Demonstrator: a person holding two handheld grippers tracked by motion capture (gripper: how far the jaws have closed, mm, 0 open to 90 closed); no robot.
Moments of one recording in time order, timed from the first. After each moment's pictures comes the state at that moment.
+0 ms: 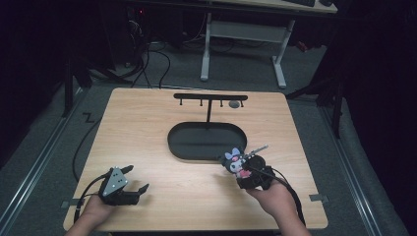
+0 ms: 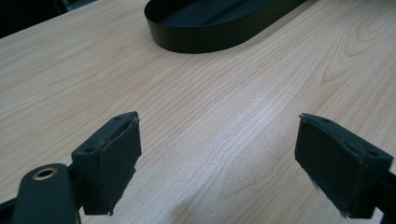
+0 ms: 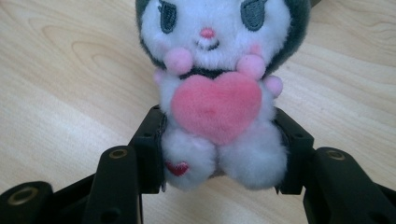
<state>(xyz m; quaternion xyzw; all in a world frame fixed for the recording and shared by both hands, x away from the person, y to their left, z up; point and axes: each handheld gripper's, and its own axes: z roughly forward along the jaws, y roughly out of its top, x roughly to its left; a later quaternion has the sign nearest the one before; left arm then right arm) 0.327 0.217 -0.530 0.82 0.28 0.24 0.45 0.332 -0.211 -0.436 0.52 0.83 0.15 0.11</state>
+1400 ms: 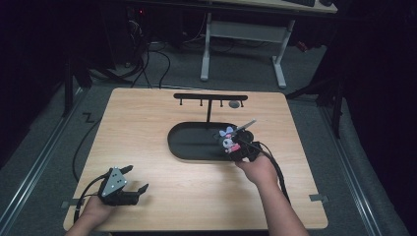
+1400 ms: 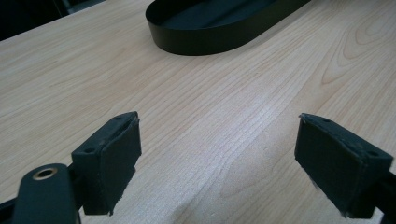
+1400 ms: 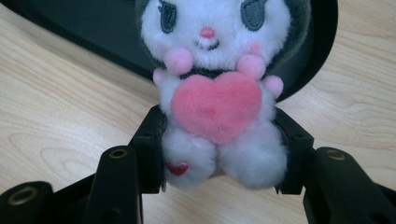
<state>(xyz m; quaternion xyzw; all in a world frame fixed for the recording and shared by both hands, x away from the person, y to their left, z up) 0.325 0.219 -0.530 0.82 0.27 0.24 0.45 0.412 -0.191 -0.435 0.55 0.81 0.15 0.12</state>
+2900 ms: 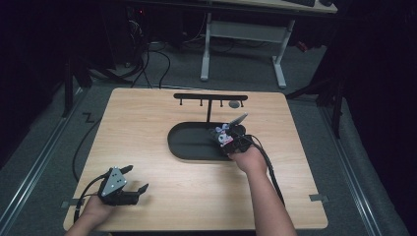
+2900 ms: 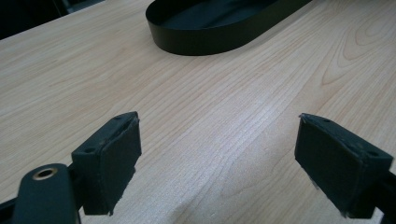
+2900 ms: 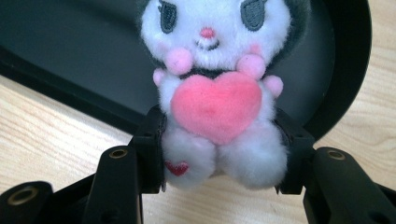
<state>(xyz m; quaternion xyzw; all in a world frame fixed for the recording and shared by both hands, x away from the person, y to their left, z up) 0.326 0.219 -0.530 0.81 0.28 0.24 0.45 0.455 -0.183 -0.461 0.57 0.80 0.13 0.09</state>
